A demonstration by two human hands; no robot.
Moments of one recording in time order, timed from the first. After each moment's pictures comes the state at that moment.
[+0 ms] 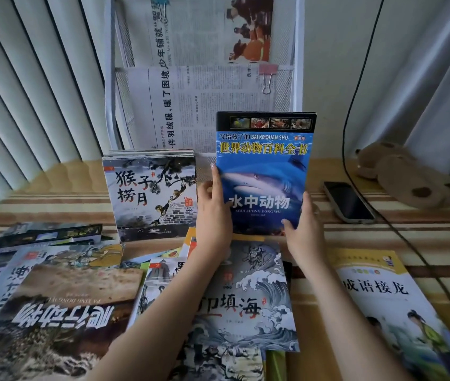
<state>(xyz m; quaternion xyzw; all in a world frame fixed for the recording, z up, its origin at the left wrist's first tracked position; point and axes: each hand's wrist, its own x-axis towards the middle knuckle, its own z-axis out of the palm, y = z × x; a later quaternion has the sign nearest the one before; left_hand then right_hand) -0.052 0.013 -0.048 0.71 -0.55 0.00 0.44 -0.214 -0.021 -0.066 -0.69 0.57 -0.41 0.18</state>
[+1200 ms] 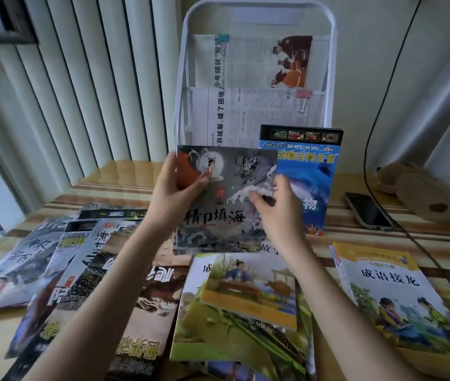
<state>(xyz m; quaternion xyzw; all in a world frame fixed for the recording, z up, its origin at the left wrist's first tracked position) 0.031 0.172 0.047 0.57 -0.47 -0.20 0.64 -0.130 0.086 0.015 -0.75 0.42 -0.47 0.19</state>
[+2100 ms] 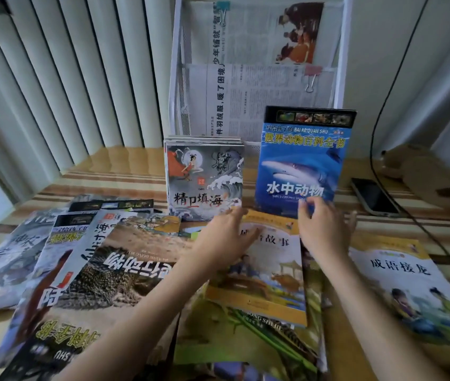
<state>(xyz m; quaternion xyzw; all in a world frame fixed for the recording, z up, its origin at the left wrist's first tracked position) -0.018 0.137 -0.027 0.71 -0.65 -0.11 0.25 -0.185 0.046 -0.039 -0.71 0.64 -0.29 0.02</state>
